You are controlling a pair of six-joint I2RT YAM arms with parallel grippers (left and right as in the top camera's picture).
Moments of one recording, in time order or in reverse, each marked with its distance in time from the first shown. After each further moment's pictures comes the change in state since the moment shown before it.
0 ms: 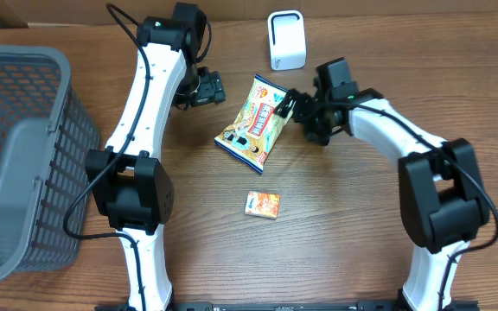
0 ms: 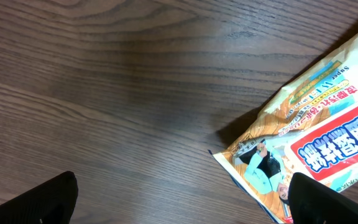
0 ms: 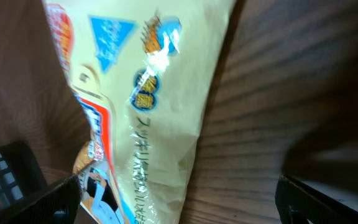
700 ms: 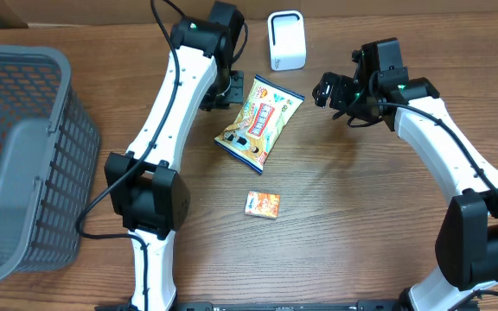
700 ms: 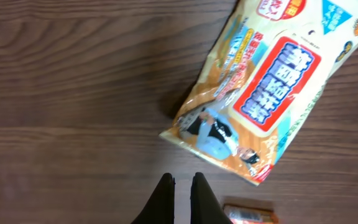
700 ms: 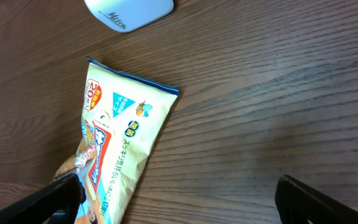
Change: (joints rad) left arm -0.135 0.002 0.068 -0.027 0.017 0.164; right arm -0.134 -0.258 0.005 -0.163 0.203 -0.357
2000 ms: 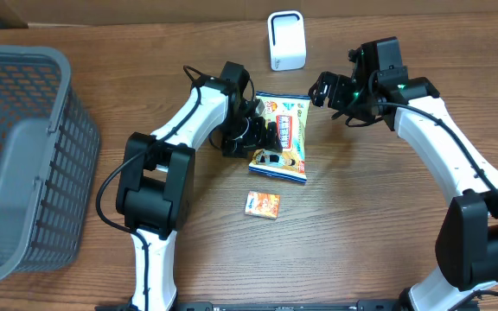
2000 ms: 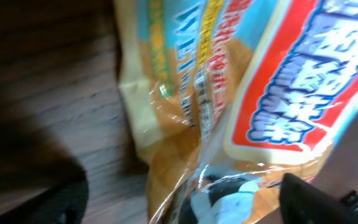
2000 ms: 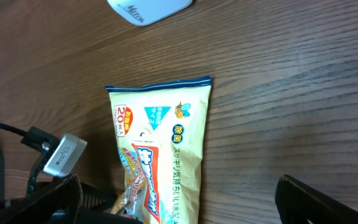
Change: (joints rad) left arm -0.010 0.007 -0.590 0.508 0.554 0.039; right arm 0.002 -0.002 0.006 0.000 -0.055 -0.002
